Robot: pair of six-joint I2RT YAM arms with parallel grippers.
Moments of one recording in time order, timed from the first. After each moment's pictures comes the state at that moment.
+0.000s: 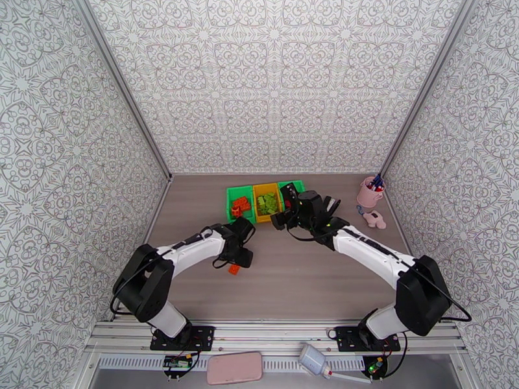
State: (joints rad) left arm -0.60 1.64 1.00 -0.78 -0.07 -0.34; right arm 0.61 1.50 1.08 -0.12 0.01 0.06
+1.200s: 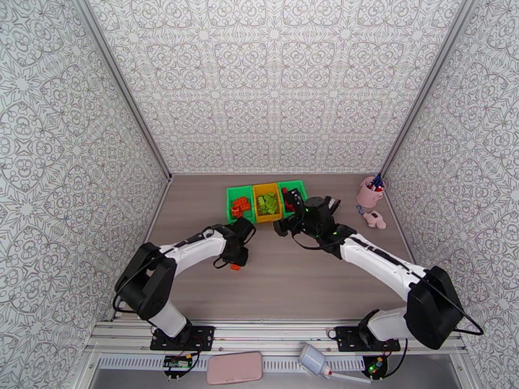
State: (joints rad) left arm -0.60 1.58 0.98 -0.72 -0.08 -0.35; right arm 0.61 1.39 0.98 -0.08 -0.10 0.09
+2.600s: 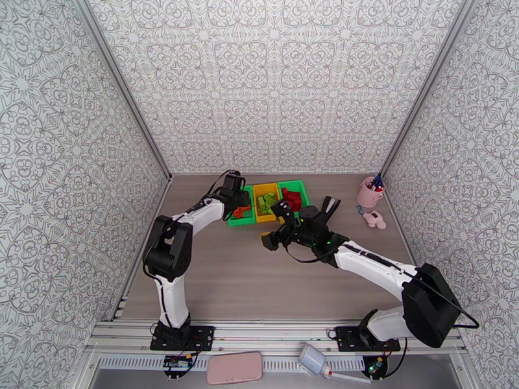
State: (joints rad) left arm -0.34 1.97 1.44 -0.22 -0.14 -0.31; right arm 0.68 1.43 0.89 0.13 -0.32 0.09
